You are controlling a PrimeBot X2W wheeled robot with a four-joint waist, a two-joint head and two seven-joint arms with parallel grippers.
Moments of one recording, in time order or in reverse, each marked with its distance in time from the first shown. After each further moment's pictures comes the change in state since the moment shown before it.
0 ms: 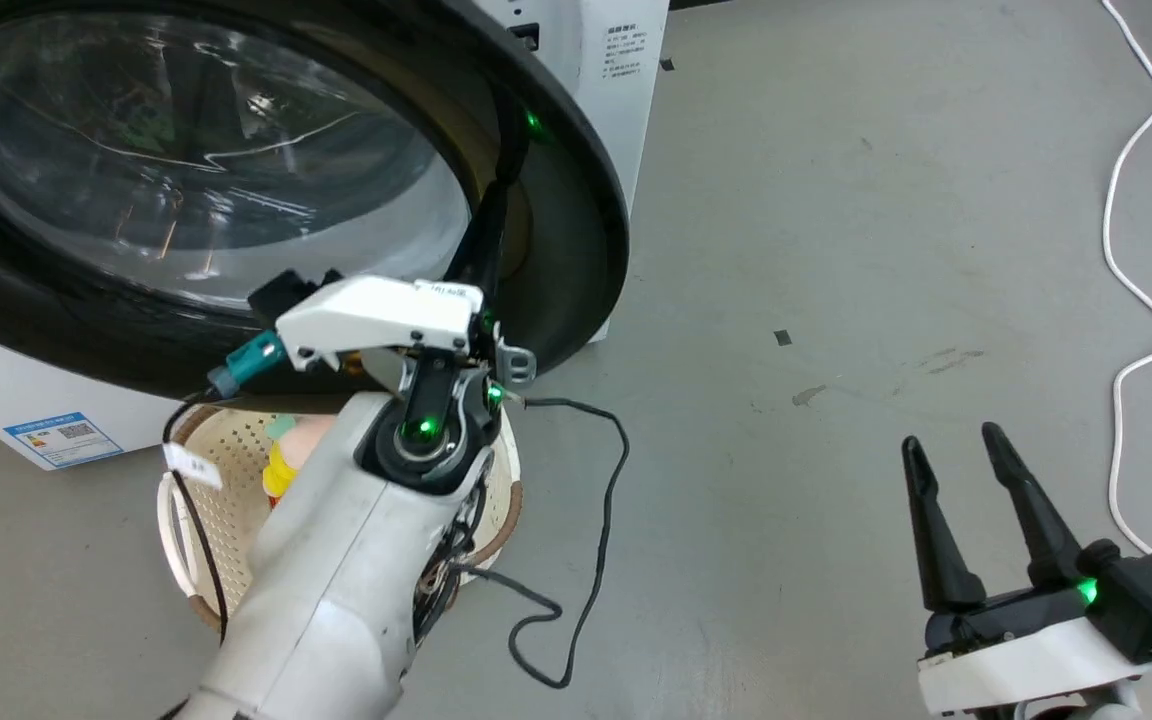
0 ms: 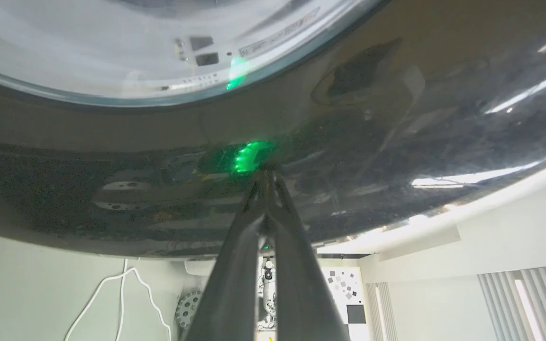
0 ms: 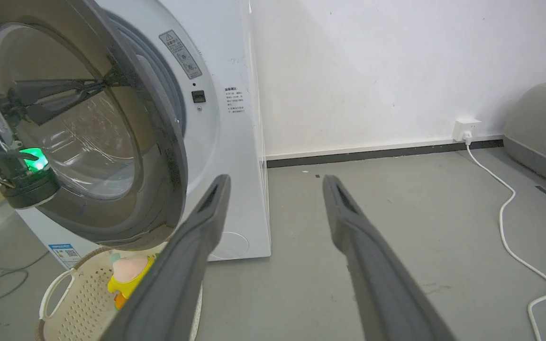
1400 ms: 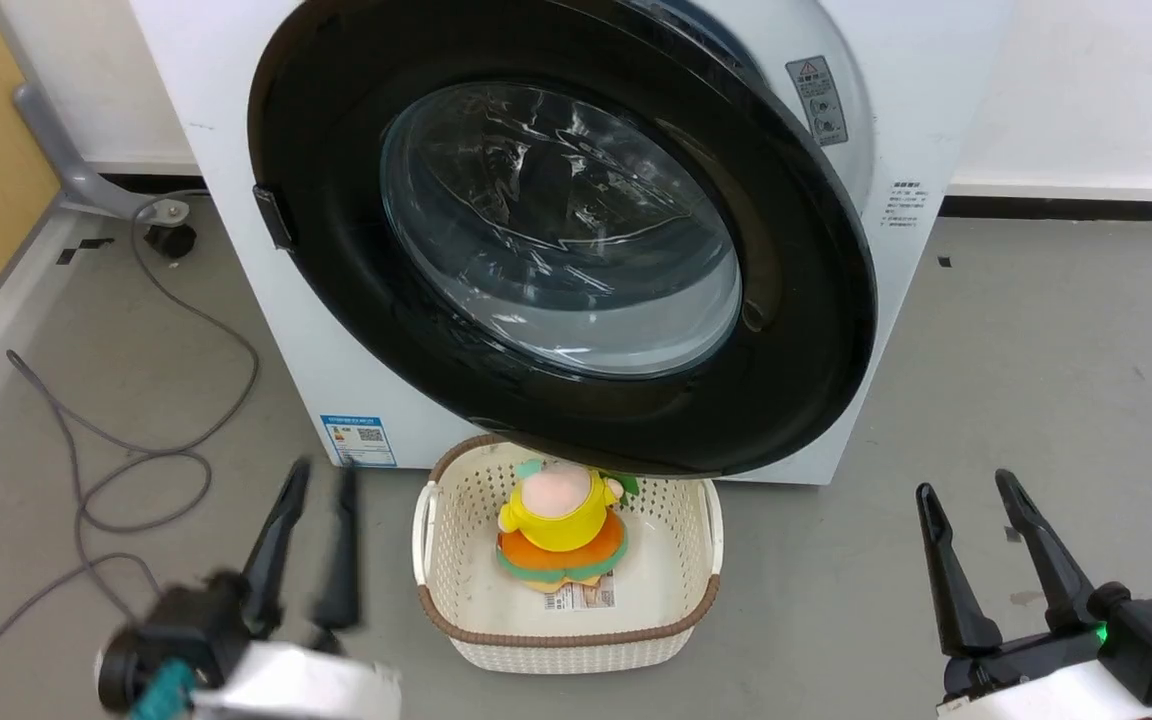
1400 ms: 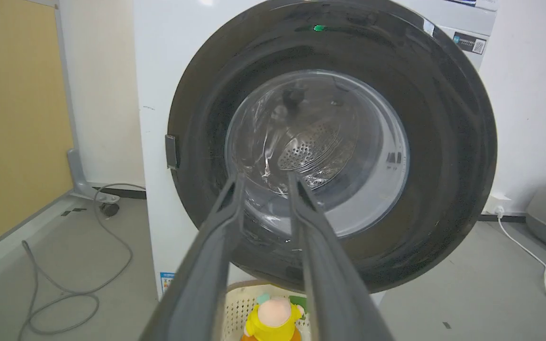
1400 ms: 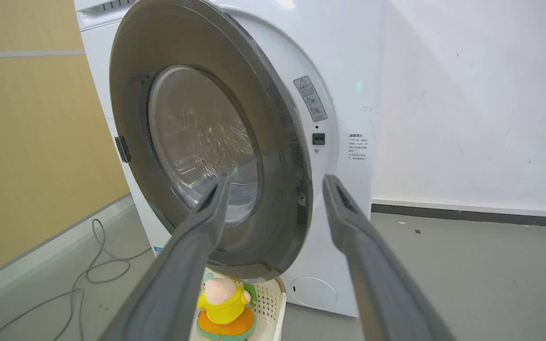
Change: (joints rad) left arm 0.718 0.241 0.165 -0.633 1.380 0.206 -0.050; right arm 0.072 -0.028 -0.004 -0.010 -0.004 0.000 0.000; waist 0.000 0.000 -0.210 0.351
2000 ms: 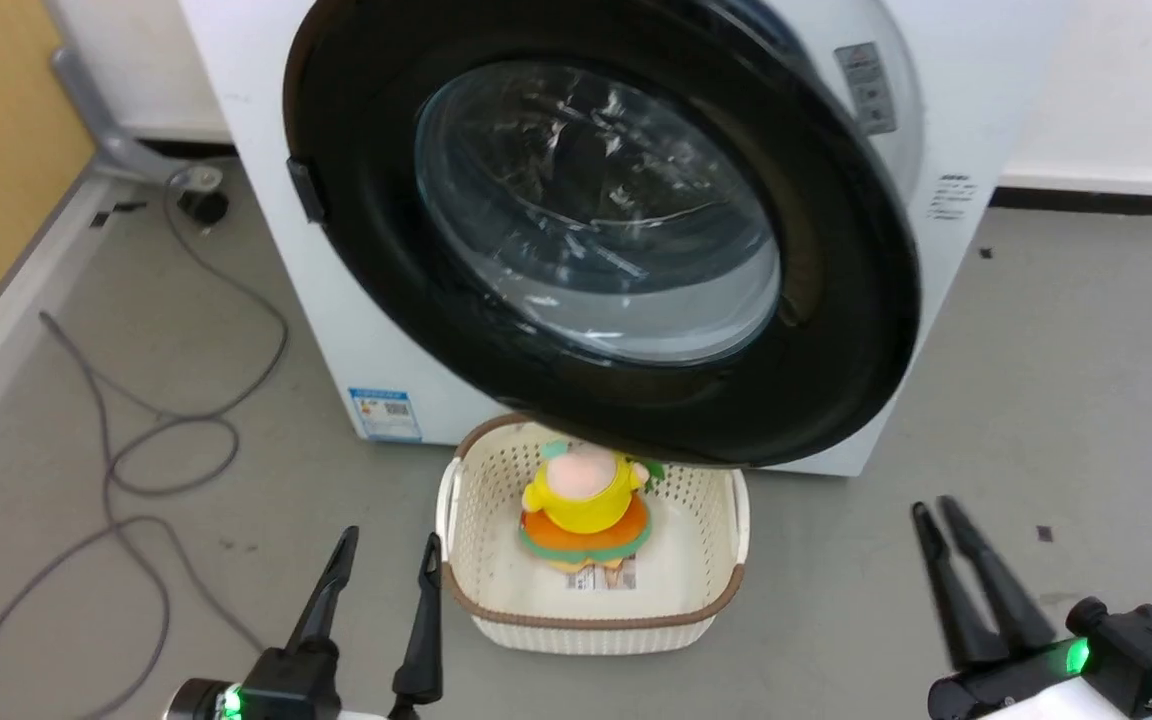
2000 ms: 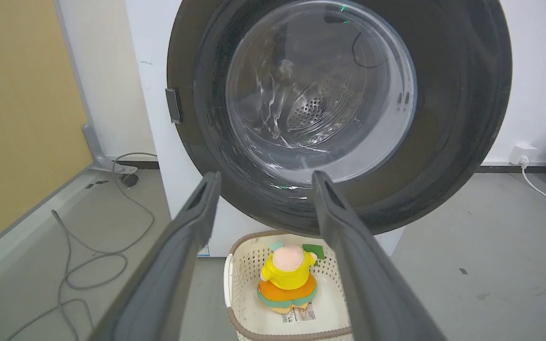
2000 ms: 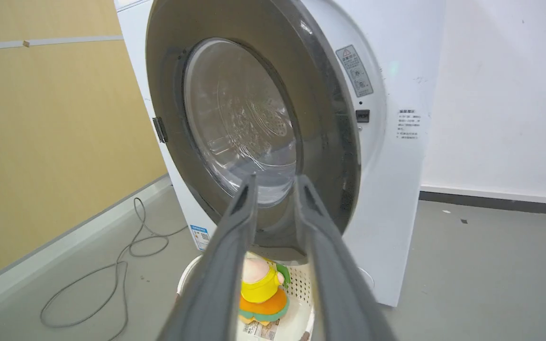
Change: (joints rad) left arm 0.121 -0.132 0.015 0.038 0.239 -0.018 0.000; right arm 0.021 -0.028 0.050 0.005 0.050 0.000 0.000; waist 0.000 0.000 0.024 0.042
